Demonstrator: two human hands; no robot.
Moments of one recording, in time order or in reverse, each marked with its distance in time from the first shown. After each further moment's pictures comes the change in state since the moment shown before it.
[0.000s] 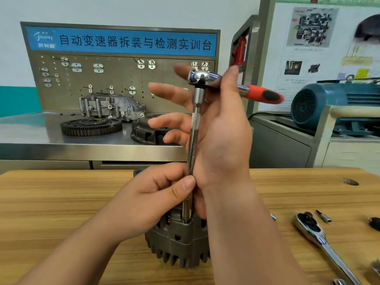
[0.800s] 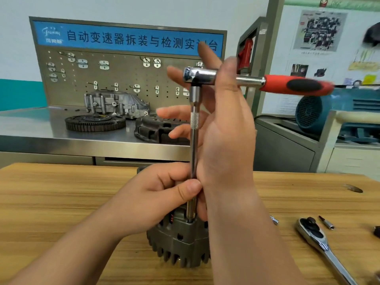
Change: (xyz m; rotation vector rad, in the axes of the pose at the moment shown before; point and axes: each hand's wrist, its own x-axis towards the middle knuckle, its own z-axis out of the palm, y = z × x) left_hand 0.000 0.000 -0.002 -0.021 -0.039 0.000; right_hand -0.005 0.003 0.007 -0.134 0.064 -0.190
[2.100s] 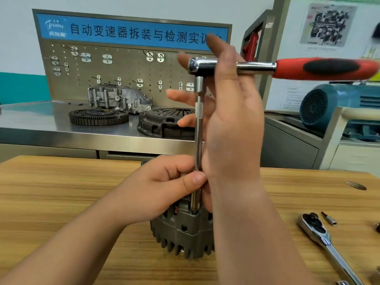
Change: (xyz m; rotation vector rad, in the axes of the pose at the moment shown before) left_hand 0.001 -0.001 -0.003 0.042 -0.023 -0.014; right_hand -0.001 -0.003 0.004 -0.064 0.051 -0.045
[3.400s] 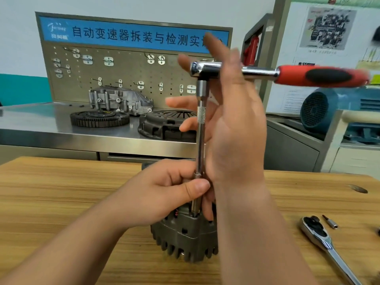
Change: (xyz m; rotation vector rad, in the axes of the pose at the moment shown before) left_hand 0.000 0.004 0.001 0.029 -0.048 -0.011; right_hand 0.004 0.001 -0.005 0.005 -0.079 -0.005
